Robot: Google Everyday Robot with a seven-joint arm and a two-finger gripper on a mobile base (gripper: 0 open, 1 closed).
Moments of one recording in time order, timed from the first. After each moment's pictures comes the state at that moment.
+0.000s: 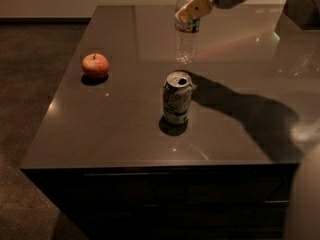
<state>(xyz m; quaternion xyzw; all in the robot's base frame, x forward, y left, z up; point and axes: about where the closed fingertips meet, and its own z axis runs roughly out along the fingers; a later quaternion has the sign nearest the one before) 0.697 -0.098 1.019 -0.44 0.77 0.21 0.41</state>
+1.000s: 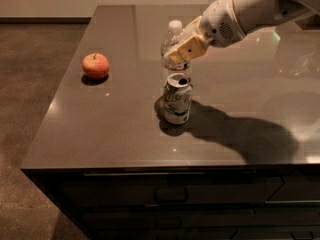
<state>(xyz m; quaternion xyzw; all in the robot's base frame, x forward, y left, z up) 0.590 -0.062 0.976 -0.53 0.72 0.23 0.39</state>
